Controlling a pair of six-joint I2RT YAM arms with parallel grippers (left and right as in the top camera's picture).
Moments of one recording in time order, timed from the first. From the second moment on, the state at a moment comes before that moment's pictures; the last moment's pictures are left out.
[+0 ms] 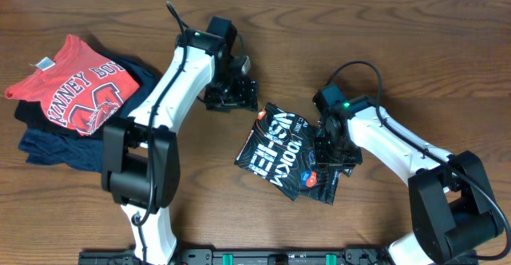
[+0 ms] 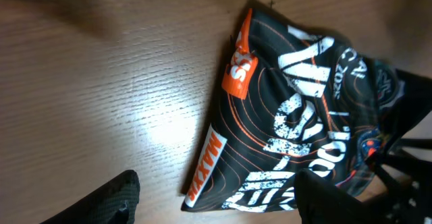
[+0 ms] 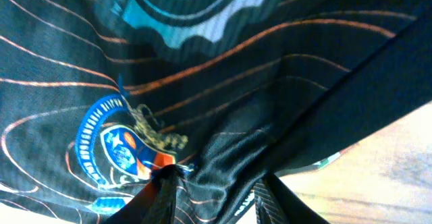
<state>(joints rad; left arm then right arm) -0.31 2.02 1.63 -1.18 0.38 -0.15 0.43 1.73 1.02 -0.97 -0.12 0.42</state>
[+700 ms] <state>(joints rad) -0.43 2.12 1.48 -1.04 0.52 -0.01 0.43 1.73 0.94 -0.96 -0.07 0.44</state>
